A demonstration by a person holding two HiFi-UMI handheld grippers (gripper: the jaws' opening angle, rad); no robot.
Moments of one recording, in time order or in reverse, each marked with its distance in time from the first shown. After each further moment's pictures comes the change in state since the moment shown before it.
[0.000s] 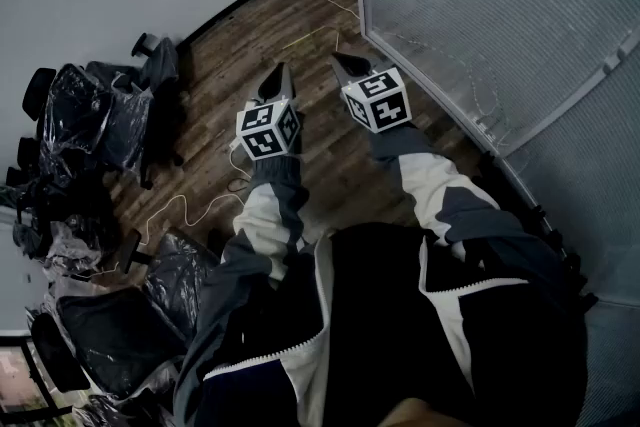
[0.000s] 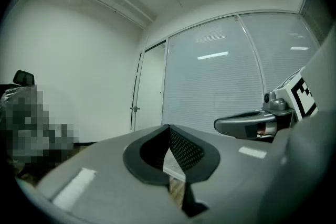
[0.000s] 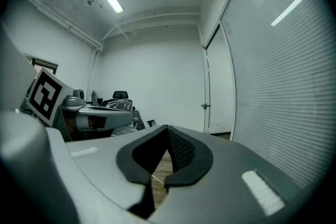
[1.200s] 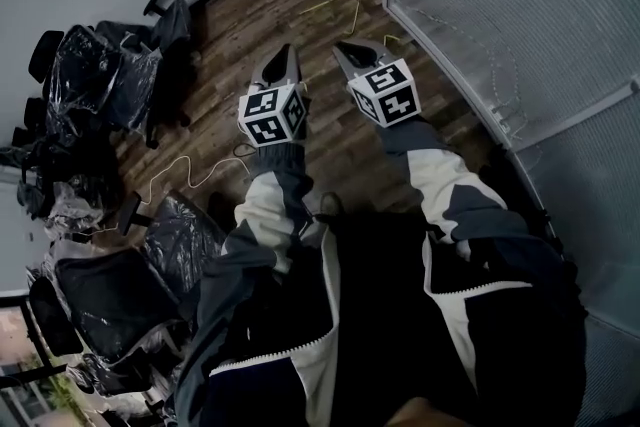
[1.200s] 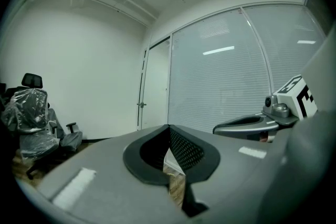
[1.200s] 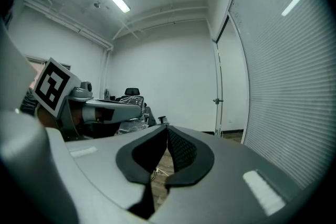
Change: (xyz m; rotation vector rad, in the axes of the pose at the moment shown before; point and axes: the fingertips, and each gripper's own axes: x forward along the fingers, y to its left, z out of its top) left arm -0.004 0.000 -0.022 -0.004 0.041 0.075; right arm 0.008 0.016 -0.035 -0.018 0.039 0.135
